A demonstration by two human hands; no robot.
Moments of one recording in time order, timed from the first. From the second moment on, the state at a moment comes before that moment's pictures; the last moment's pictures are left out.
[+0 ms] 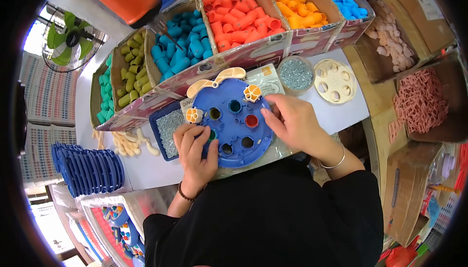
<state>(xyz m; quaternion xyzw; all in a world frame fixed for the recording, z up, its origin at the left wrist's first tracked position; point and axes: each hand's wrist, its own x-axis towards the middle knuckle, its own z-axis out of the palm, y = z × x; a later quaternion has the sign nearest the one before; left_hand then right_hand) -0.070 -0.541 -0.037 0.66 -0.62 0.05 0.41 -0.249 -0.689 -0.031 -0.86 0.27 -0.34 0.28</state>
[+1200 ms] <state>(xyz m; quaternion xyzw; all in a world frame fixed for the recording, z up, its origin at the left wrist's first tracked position) -0.074 -0.540 -0.043 0.67 -0.61 0.05 0.42 -0.243 -1.091 0.005 -0.94 0.26 -0.22 0.03</state>
